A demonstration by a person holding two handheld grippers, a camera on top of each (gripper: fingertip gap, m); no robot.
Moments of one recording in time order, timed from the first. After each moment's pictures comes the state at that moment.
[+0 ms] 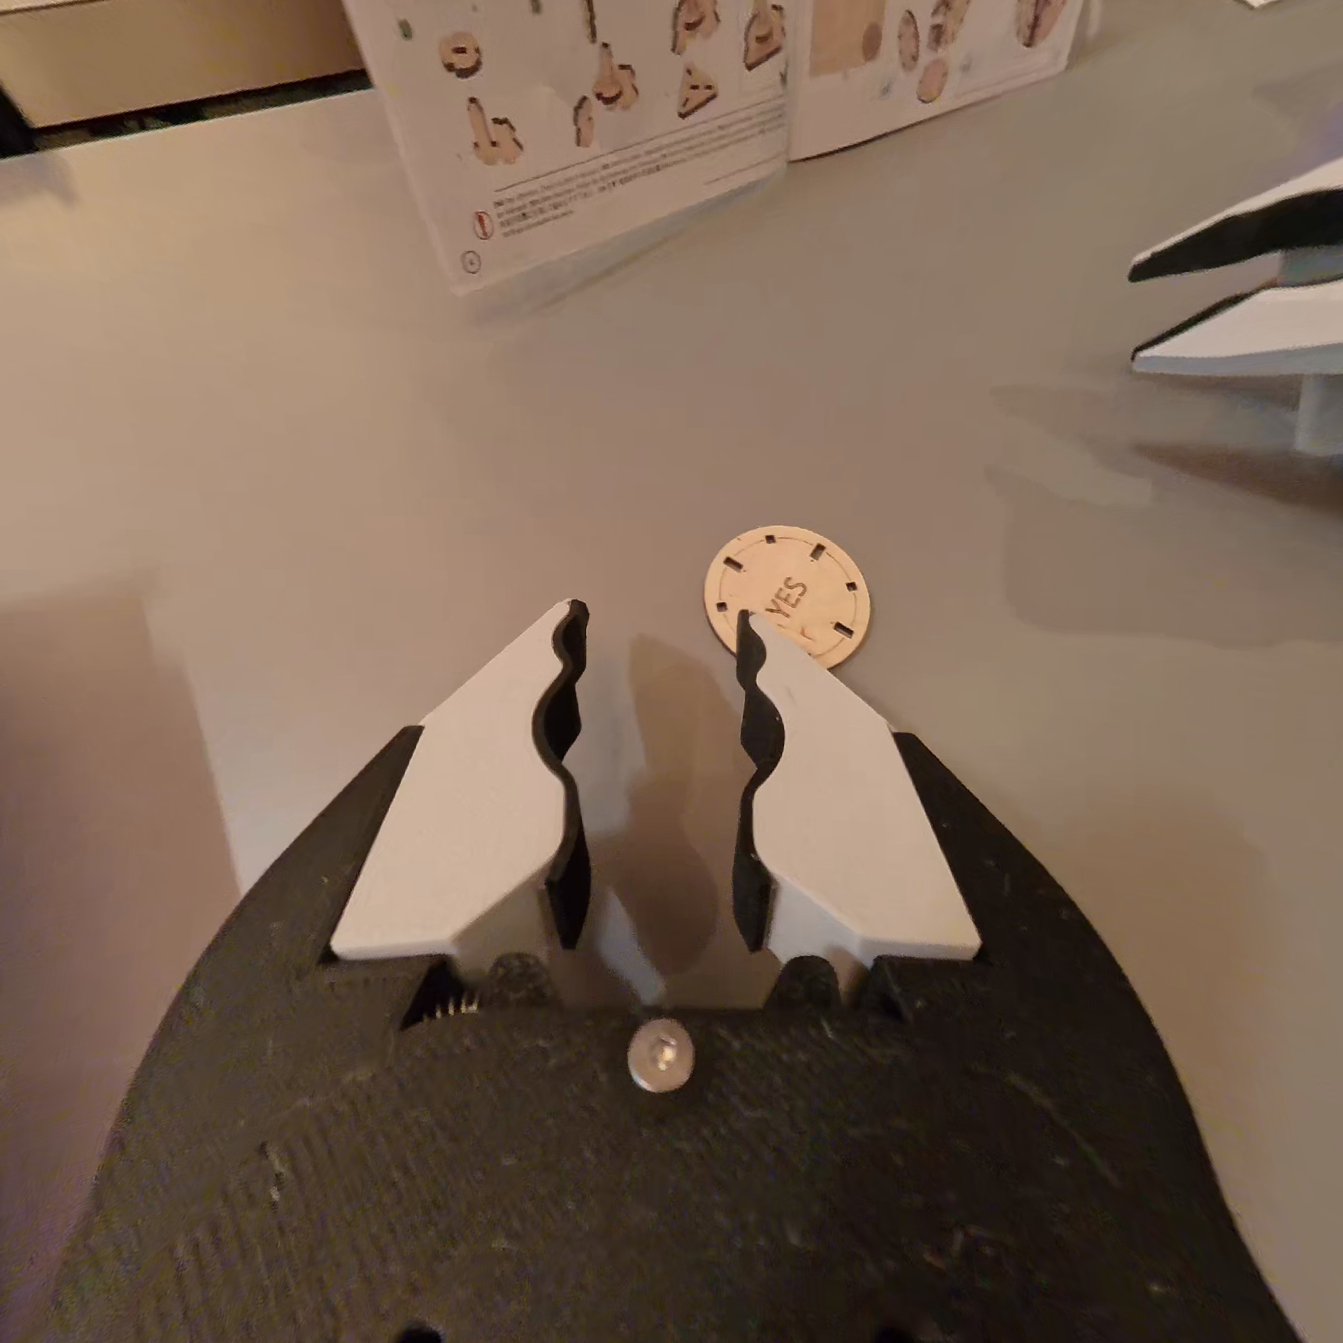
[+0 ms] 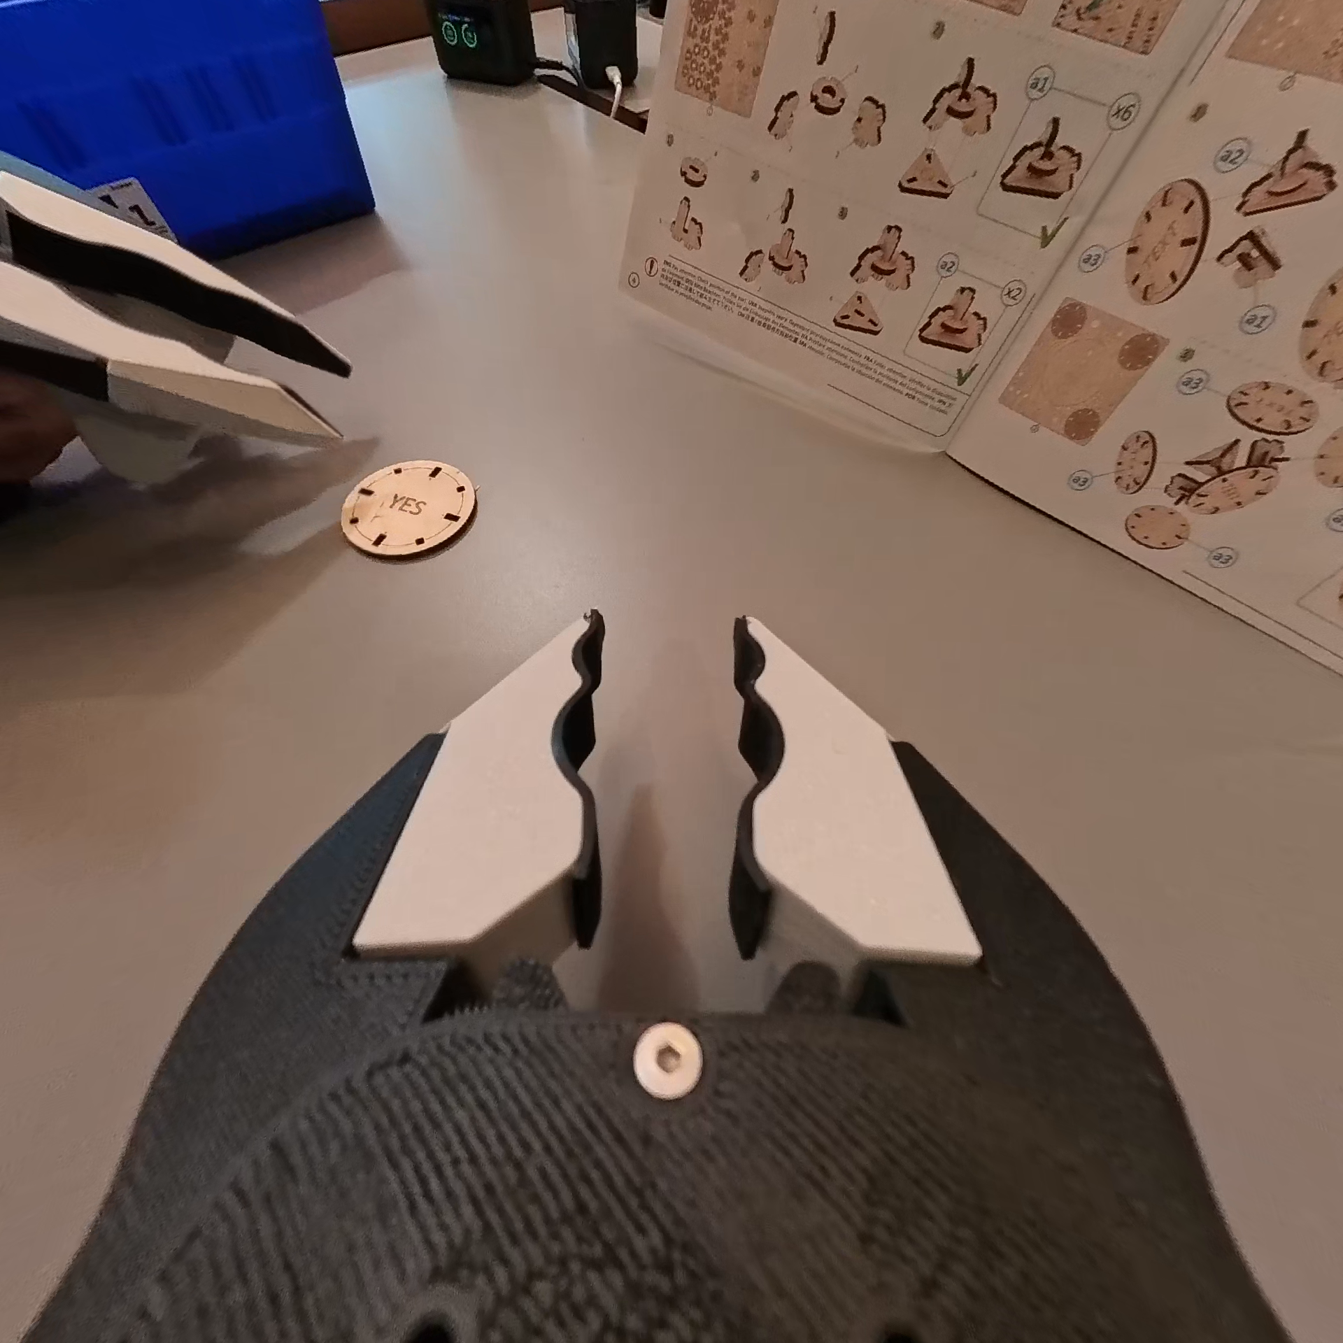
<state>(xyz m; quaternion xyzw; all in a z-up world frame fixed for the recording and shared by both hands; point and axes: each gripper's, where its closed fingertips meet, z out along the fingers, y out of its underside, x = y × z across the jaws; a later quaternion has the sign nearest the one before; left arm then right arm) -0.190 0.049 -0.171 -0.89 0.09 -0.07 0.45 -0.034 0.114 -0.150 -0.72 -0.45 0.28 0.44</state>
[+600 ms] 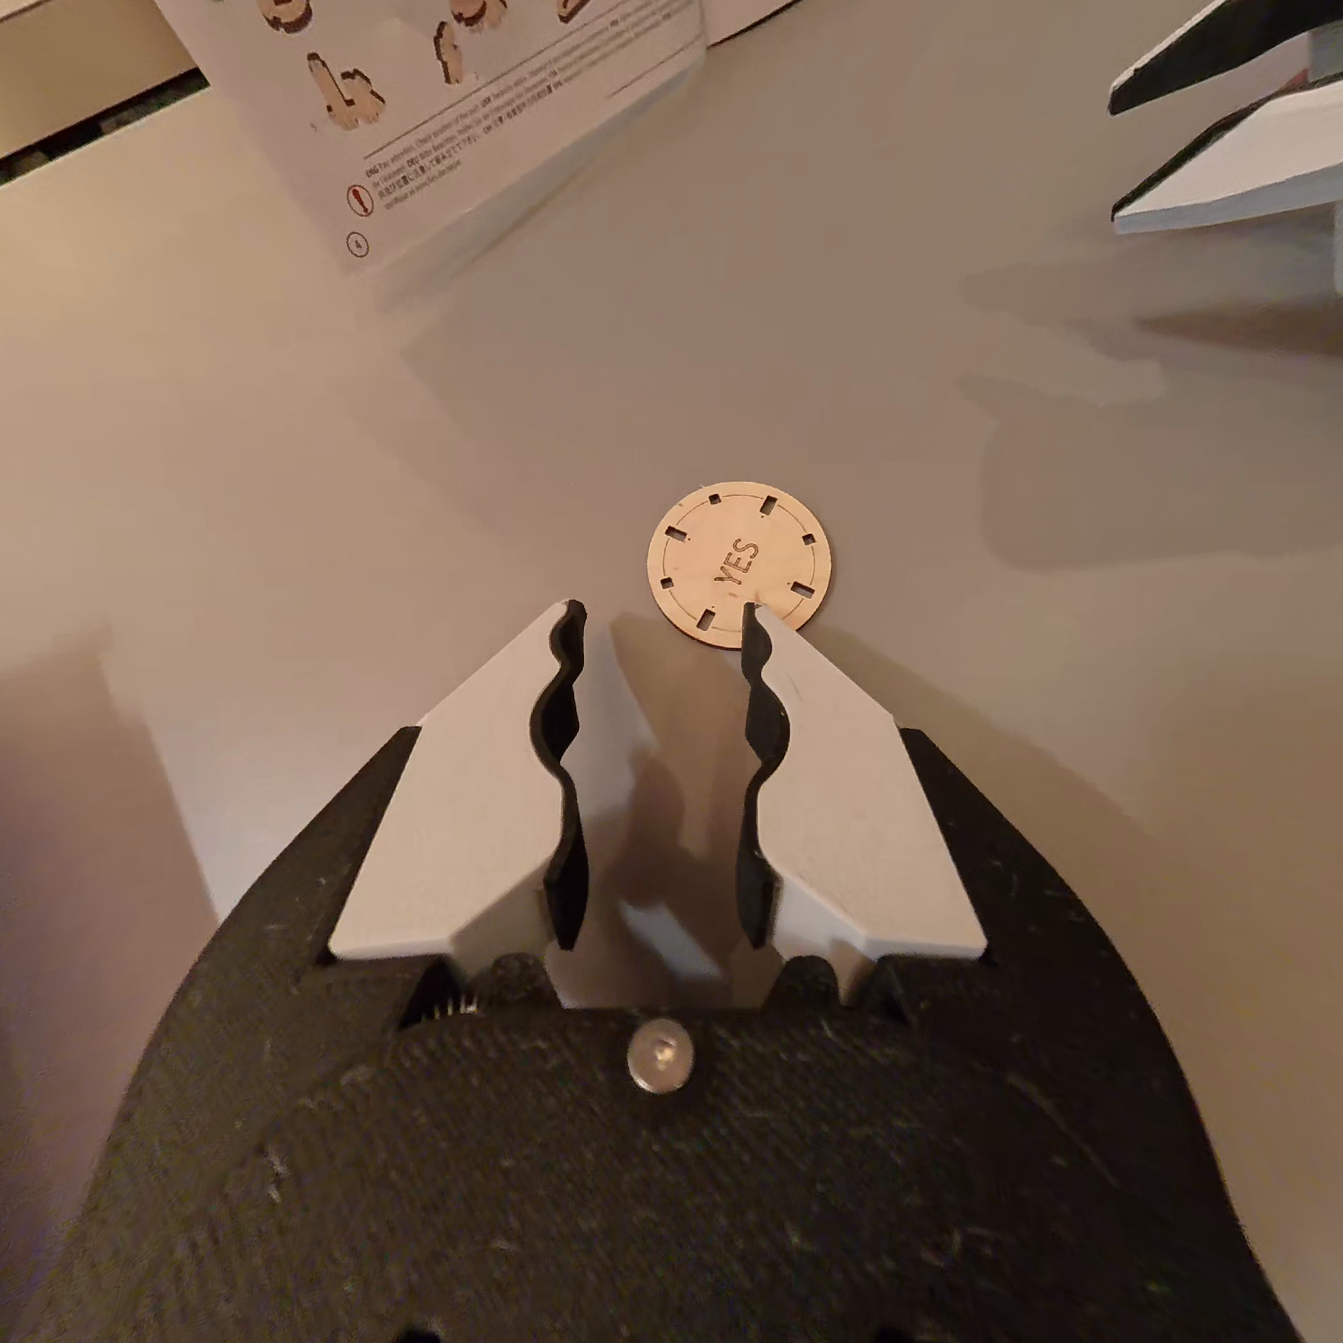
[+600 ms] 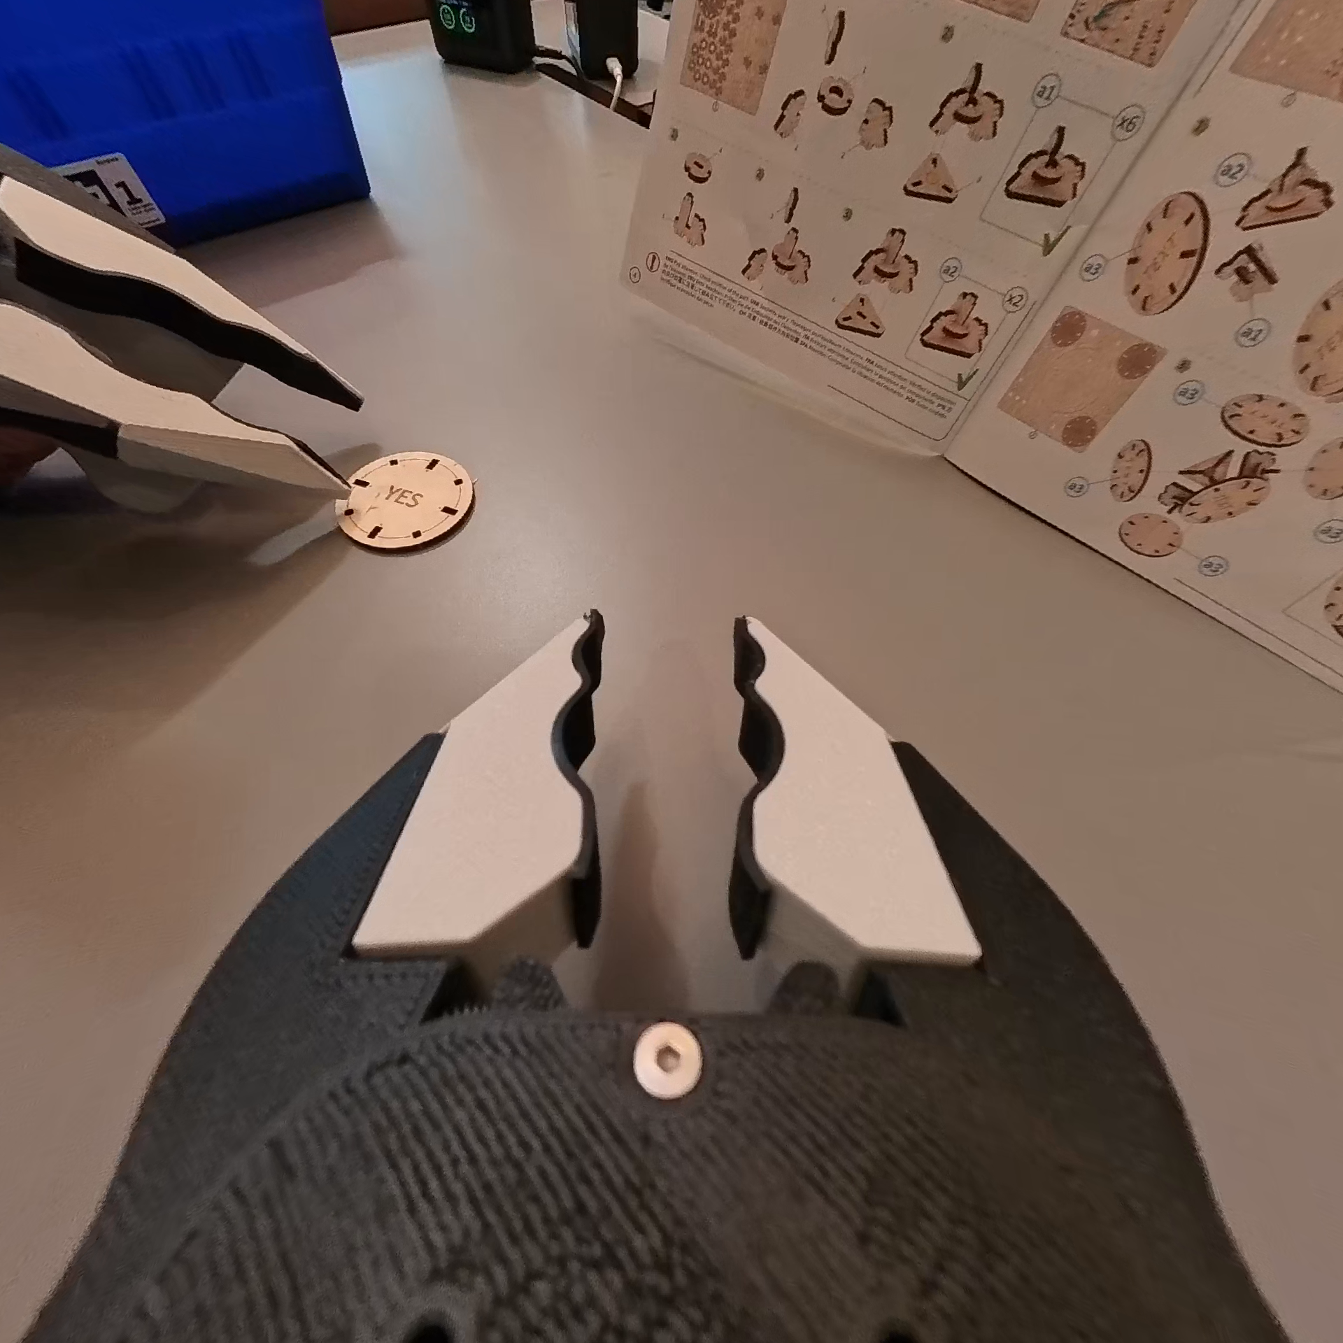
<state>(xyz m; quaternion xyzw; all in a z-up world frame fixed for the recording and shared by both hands) -0.173 0.045 -0.184 -0.90 0.16 -0.04 0.41 -0.035 0.113 -0.151 -0.72 -0.46 0.27 0.45</state>
